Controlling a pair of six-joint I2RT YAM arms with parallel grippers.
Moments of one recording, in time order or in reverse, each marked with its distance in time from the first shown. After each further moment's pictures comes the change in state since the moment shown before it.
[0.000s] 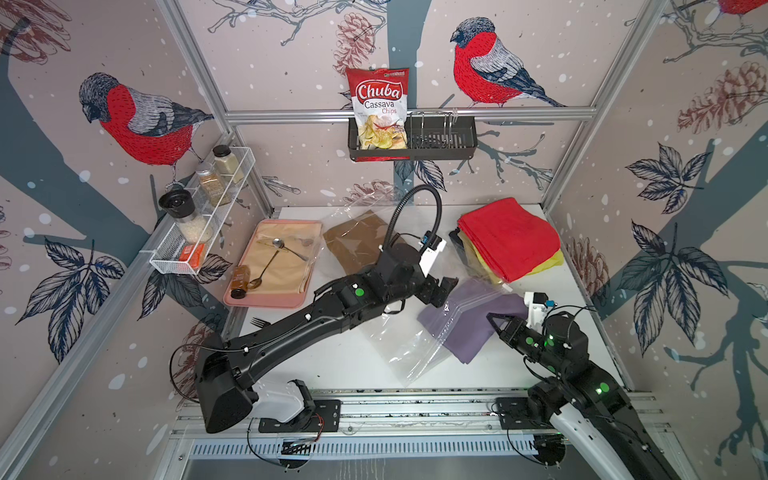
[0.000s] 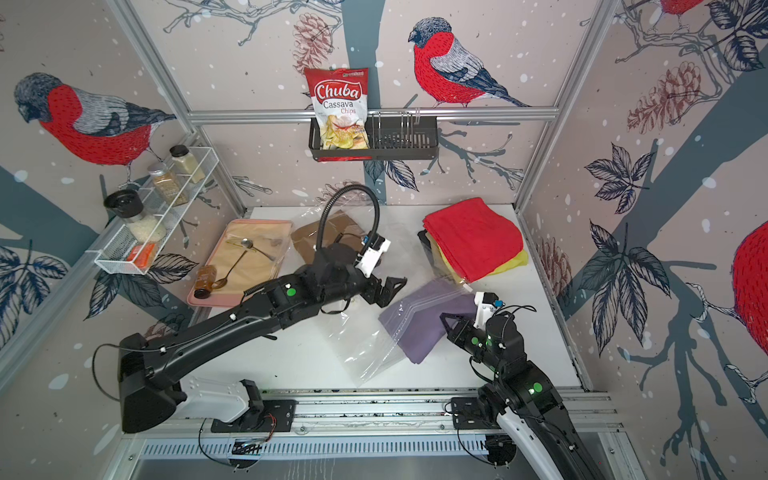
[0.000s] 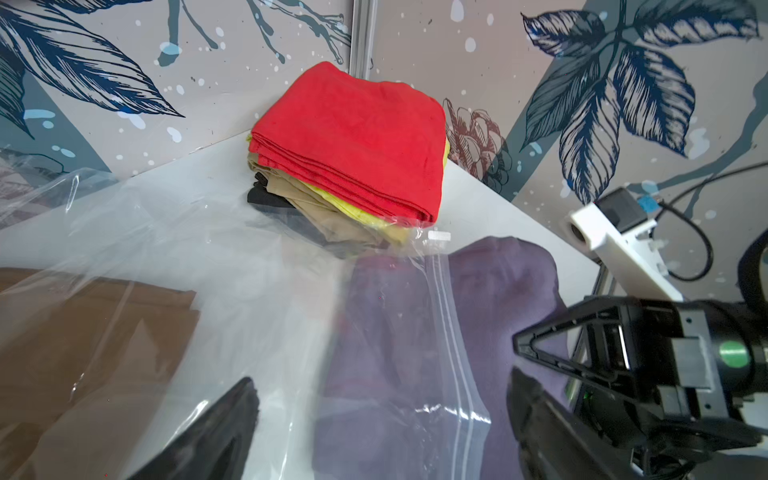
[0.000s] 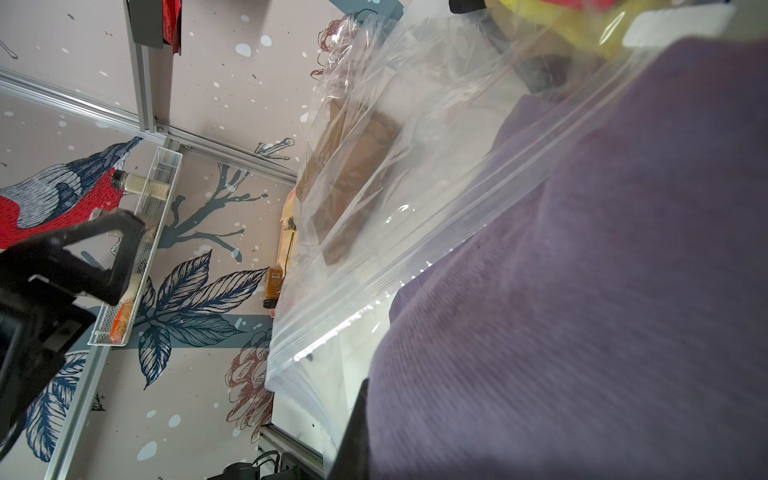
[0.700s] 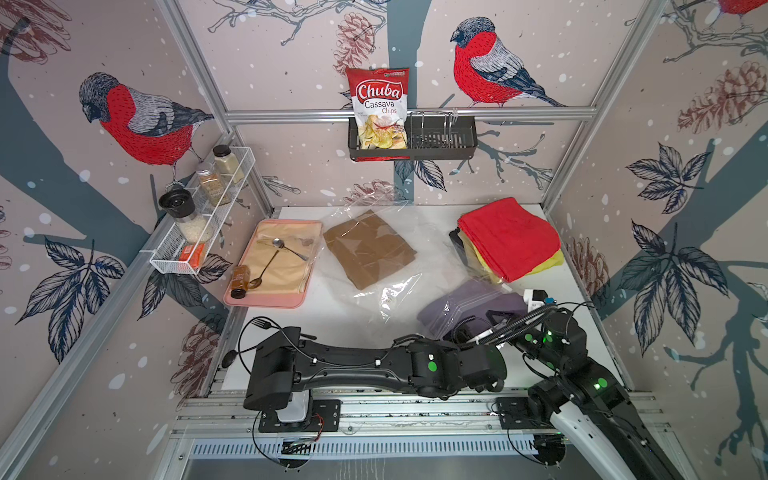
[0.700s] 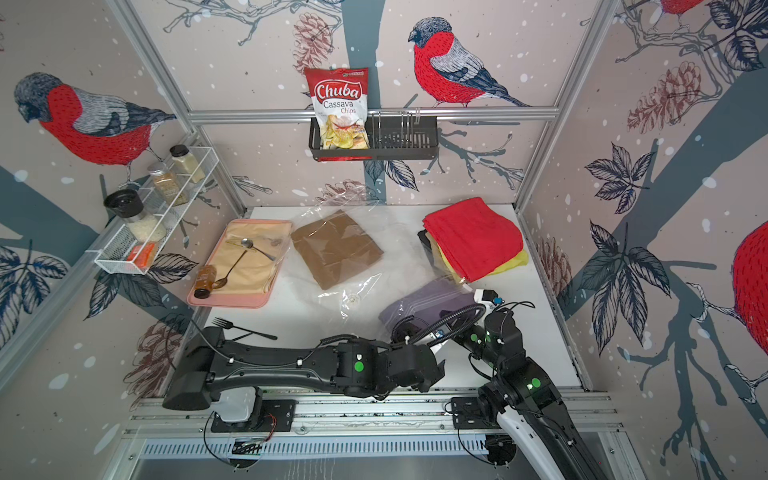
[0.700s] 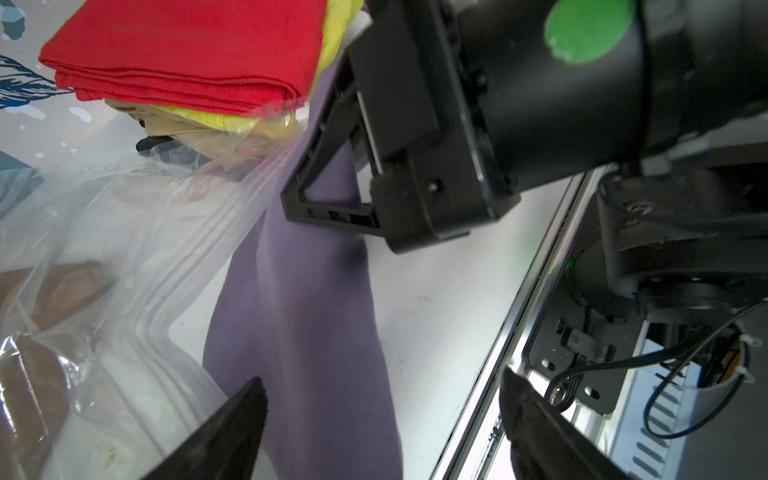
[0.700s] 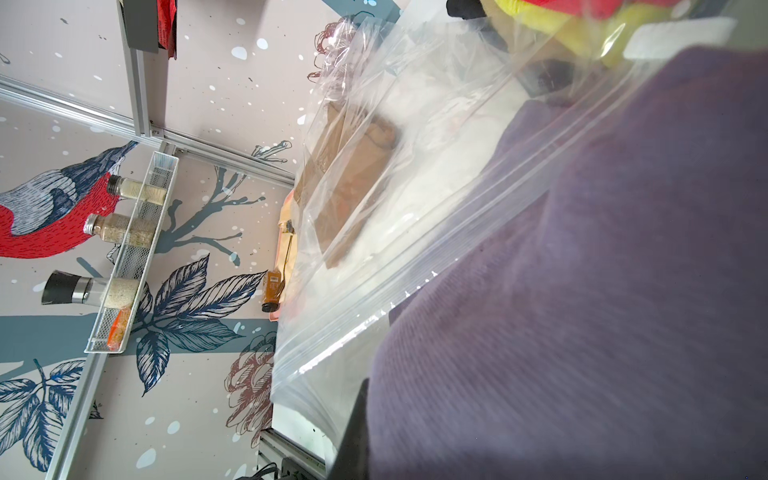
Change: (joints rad) left arm -0.500 0.339 0.149 -0.174 -0.445 -0.080; right arm -0.011 0.036 0.010 0.018 -0.002 0.001
